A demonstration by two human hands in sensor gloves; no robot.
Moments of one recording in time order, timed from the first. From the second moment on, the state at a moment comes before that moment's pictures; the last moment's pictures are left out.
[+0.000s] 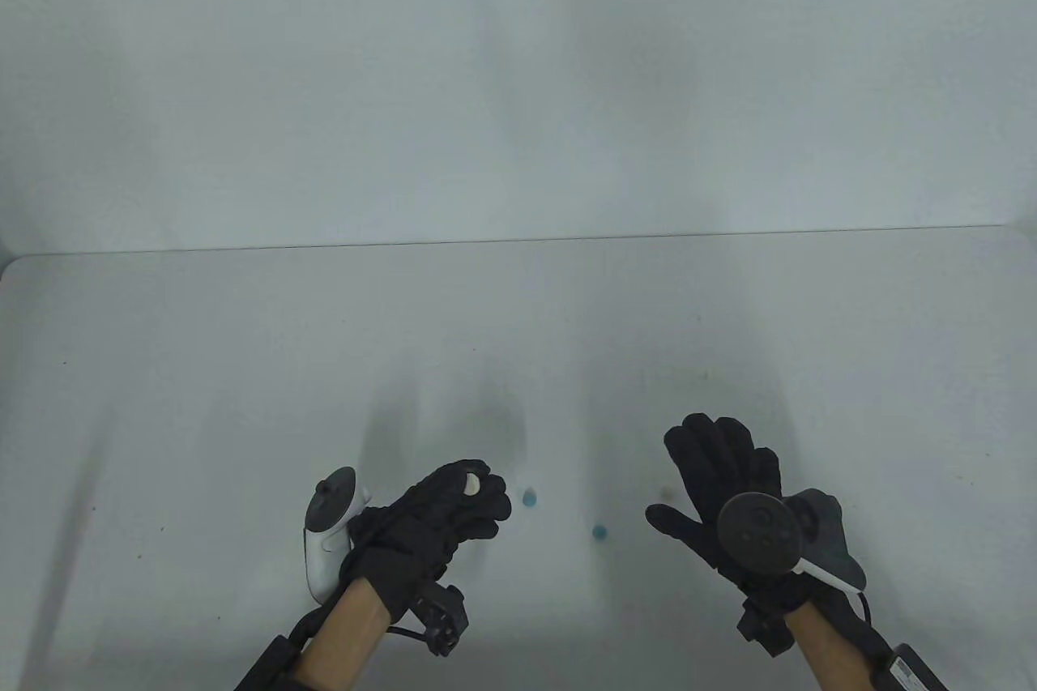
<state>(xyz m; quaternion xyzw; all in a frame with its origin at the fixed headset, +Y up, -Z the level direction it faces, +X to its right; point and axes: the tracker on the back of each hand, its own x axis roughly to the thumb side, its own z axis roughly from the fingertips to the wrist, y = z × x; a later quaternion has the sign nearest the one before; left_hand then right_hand) -0.174 -0.728 -0.332 -0.22 -0.08 0.77 0.60 0.195 -0.662 -0.298 0.19 -0.06 0.97 0.14</state>
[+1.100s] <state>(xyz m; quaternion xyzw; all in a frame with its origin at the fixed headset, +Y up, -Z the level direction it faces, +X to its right) -0.176 -0.726 -0.333 -0.20 -0.04 0.73 0.65 0.195 -0.664 -0.298 0.19 -0.05 0.97 0.15</state>
